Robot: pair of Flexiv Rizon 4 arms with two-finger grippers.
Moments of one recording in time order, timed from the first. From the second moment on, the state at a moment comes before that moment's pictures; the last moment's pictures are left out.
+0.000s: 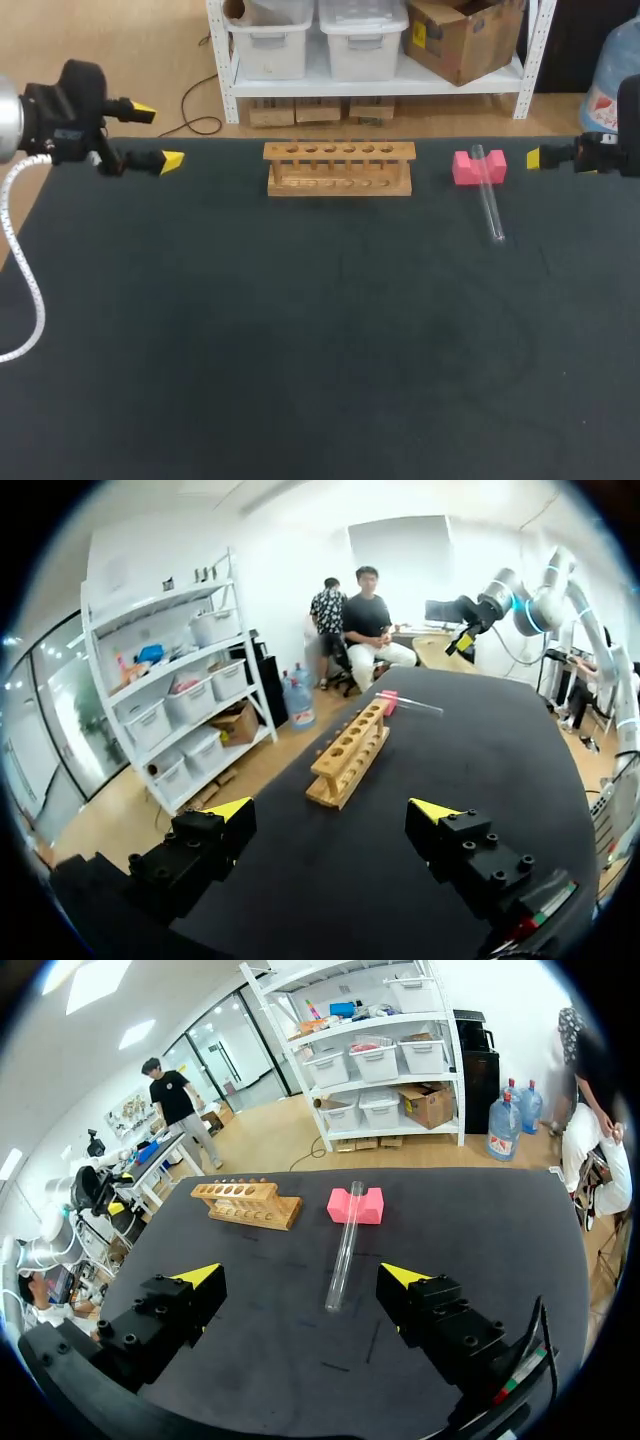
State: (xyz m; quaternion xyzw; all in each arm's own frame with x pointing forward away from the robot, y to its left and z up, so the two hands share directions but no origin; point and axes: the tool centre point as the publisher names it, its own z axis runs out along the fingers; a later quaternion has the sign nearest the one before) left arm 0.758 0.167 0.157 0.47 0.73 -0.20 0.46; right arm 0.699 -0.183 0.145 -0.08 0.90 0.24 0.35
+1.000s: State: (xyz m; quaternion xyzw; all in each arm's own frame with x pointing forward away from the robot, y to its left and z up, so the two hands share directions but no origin) left arm 0.792 0.129 0.128 0.48 0.67 -0.30 0.49; right arm 0.699 -0.183 0.145 -0.08 0.90 0.24 0.35
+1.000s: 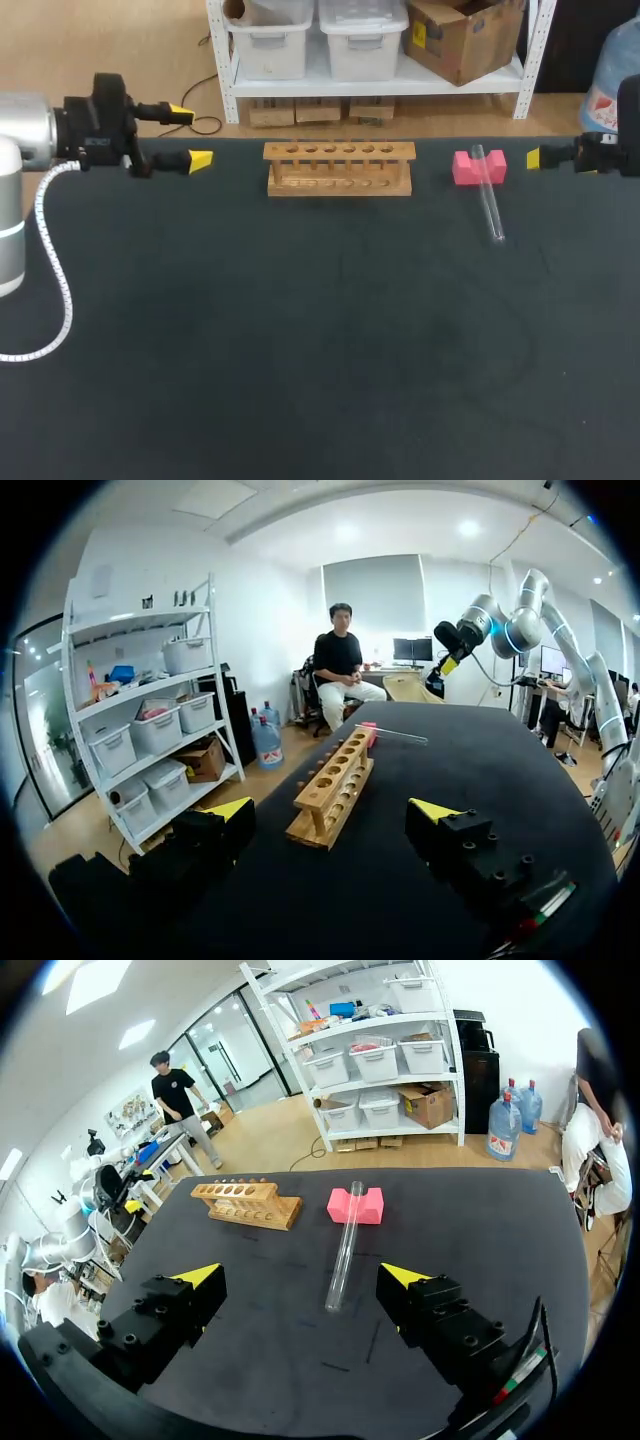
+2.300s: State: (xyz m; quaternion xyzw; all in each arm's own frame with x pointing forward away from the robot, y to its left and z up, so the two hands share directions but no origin) left arm 0.799 0.117 0.125 0.48 0.67 -0.30 0.49; right arm 0.699 -0.183 0.145 -0.08 0.90 0.24 0.35
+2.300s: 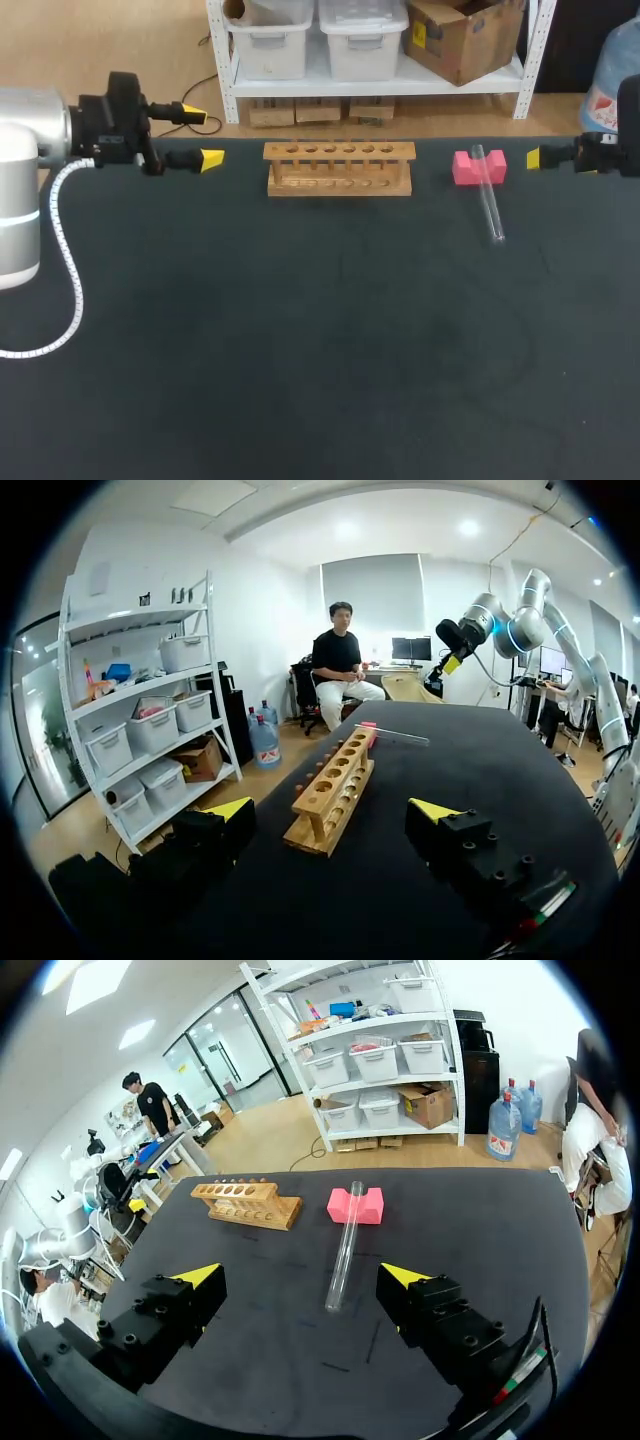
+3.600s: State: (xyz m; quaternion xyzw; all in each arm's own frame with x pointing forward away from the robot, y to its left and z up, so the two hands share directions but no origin) left arm 0.800 0.117 0.125 0.48 0.67 -0.30 0.49; right arm 0.705 -0.193 0.143 -0.10 0.90 0.23 0.36
